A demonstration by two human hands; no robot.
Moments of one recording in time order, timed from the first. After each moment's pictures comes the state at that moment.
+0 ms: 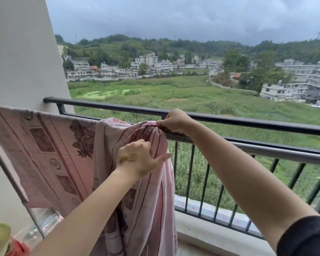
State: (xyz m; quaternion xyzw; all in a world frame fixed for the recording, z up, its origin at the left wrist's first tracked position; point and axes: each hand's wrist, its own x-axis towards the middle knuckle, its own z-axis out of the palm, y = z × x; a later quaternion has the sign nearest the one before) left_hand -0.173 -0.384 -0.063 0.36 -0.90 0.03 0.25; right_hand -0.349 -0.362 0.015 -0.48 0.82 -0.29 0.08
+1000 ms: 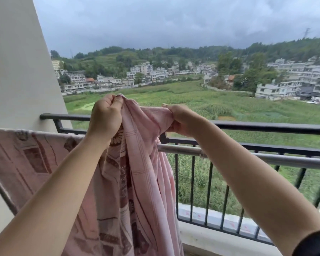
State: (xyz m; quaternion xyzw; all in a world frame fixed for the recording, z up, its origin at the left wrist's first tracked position) left_hand -0.164 -0.429 0.066 0.25 -0.73 -0.37 0.52; right_hand -0.350 -0.347 0.056 -0.38 0.55 -0.61 0.42
